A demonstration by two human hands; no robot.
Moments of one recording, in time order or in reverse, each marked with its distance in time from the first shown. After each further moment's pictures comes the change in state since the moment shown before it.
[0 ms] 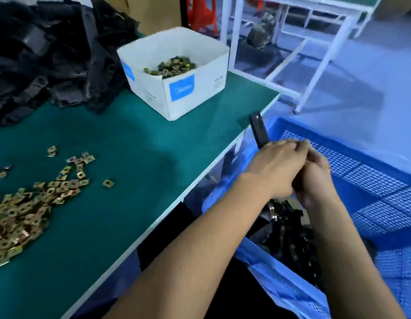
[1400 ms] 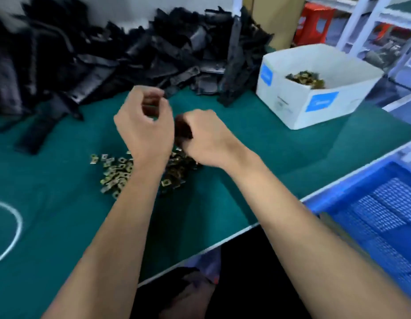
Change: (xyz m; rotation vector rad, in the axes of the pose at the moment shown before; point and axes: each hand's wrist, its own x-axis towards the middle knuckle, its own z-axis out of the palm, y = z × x) left_hand -0.311 -0.184 -0.119 -0.127 1.359 -0.993; right_hand -0.118 -0.003 0.367 -1.046 -1.053 -0.632
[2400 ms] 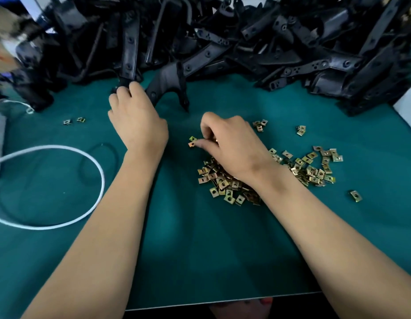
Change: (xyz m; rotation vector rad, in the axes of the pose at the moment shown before) left_hand 0.069 -0.135 -0.145 1.019 -0.047 -0.292; right_hand 0.056 -0.076 0.108 0.025 -0.057 -0.357
